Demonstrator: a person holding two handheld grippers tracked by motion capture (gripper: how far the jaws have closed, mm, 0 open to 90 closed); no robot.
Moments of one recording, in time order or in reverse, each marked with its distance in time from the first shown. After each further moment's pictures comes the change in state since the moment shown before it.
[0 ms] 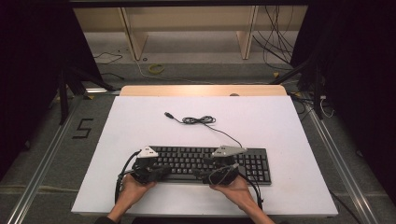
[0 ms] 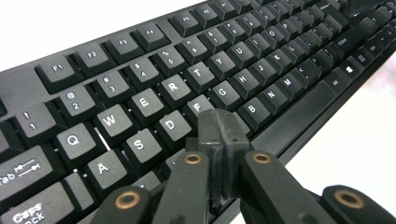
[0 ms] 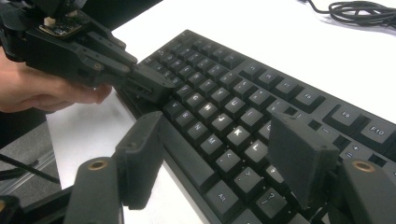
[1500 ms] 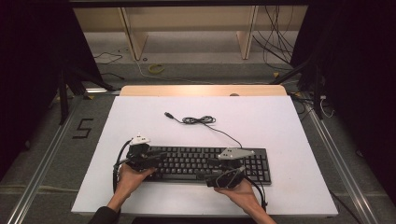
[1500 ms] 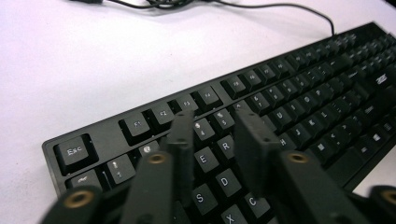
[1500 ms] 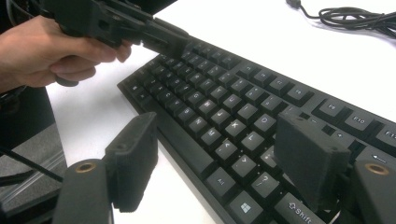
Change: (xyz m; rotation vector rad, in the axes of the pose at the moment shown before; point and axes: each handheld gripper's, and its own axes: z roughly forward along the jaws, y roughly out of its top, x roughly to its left) left arm 0.021 0.025 -0.008 -0.095 0.084 -0.055; right arm 0.001 -0.007 -0.016 -0.036 0.002 0.006
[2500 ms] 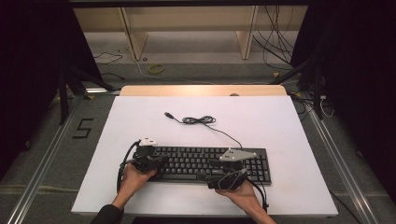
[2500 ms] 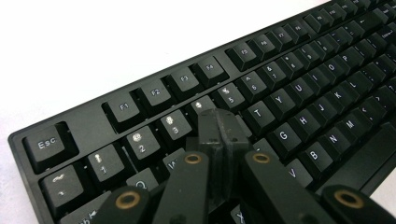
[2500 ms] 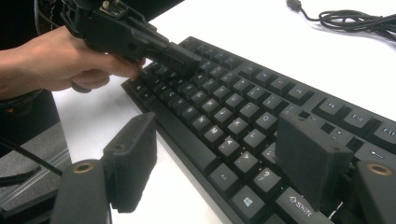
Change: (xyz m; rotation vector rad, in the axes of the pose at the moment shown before) left arm -0.002 -0.004 0.018 0.093 0.020 0.027; right arm 0.002 -0.003 -0.005 -0.008 0.003 -0.003
